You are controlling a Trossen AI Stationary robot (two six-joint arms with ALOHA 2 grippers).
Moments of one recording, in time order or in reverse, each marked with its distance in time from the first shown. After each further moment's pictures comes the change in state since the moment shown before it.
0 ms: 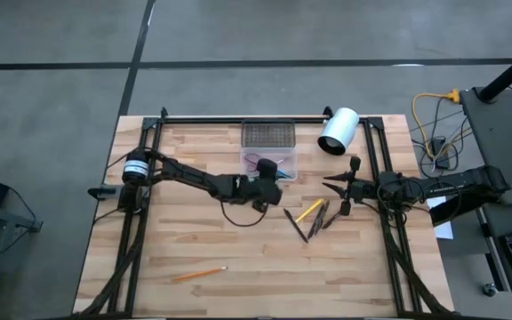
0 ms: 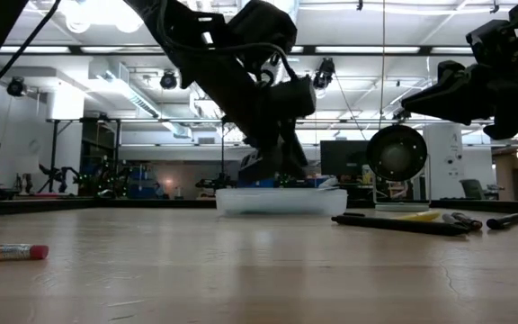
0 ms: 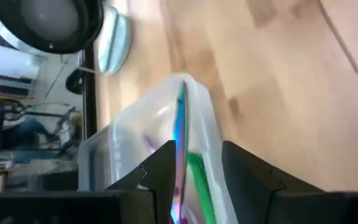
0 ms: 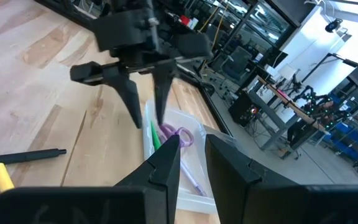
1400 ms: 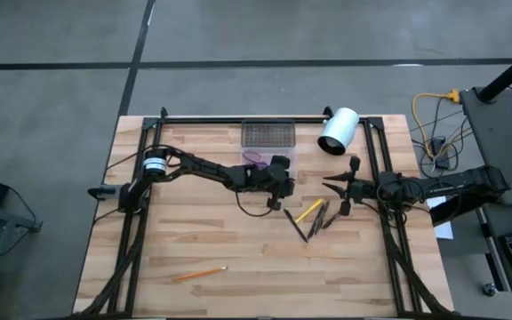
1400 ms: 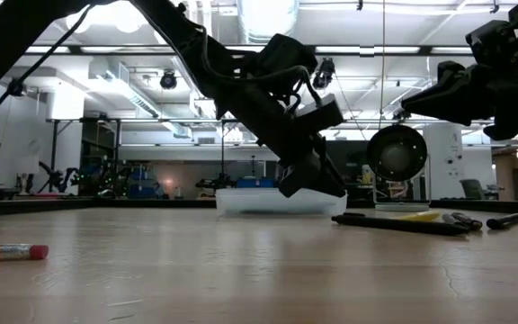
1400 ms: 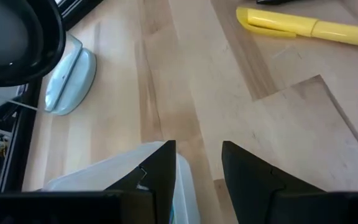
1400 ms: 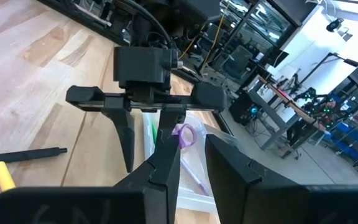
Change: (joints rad) left arm 0.096 0.165 0.145 0.094 0.331 -0.089; right arm 0.000 0.006 0.000 0.000 0.000 0.000
